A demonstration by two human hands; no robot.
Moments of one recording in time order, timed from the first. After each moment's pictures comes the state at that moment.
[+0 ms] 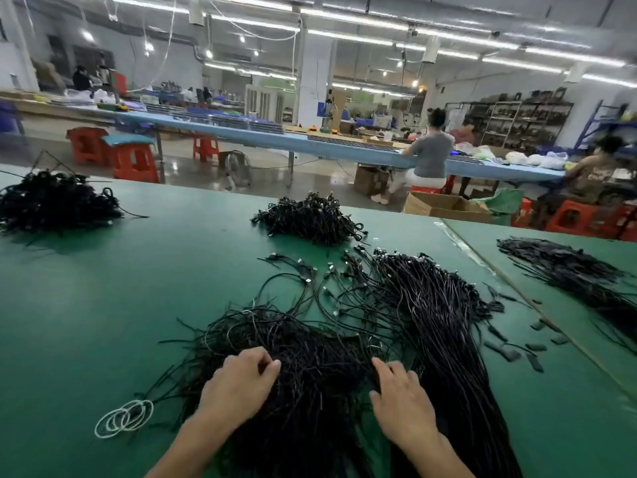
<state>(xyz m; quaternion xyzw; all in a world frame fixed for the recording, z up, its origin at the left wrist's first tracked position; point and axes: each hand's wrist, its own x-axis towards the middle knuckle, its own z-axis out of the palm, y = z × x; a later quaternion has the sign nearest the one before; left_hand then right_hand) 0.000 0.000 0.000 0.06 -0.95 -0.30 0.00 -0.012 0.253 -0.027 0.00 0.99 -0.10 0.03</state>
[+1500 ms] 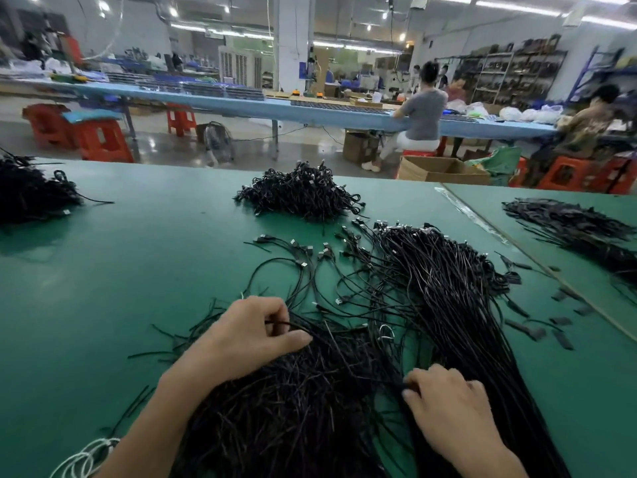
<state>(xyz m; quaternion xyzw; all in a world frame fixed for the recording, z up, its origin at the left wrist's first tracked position) -0.082 -0.015 0.028 -0.18 -0.91 -0.38 0.01 -0.011 0.266 0.001 0.06 1.00 -0.02 0.04</state>
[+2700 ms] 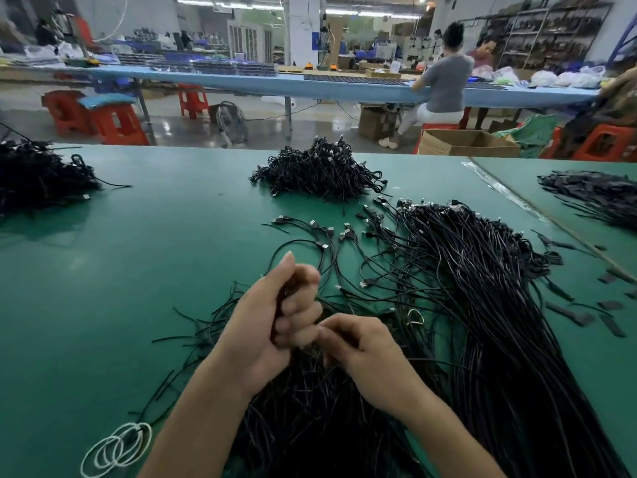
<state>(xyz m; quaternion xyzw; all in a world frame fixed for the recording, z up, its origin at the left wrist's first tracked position) -0.067 0.003 0.043 -0.12 -0.43 -0.88 -0.17 -0.052 0.166 0.003 -0.18 0.81 -0.55 0.04</state>
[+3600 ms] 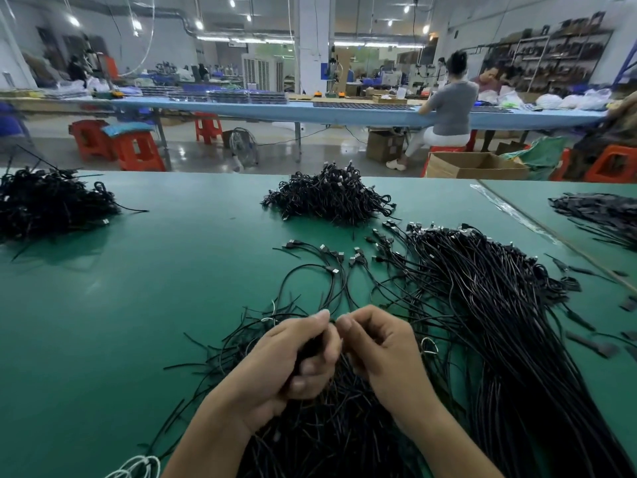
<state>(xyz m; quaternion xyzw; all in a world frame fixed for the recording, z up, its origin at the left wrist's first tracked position) -0.063 -0.006 0.042 -0.14 -0.56 -0.78 -0.24 -0.063 0.158 0.023 -0.13 0.70 -0.70 -0.04</state>
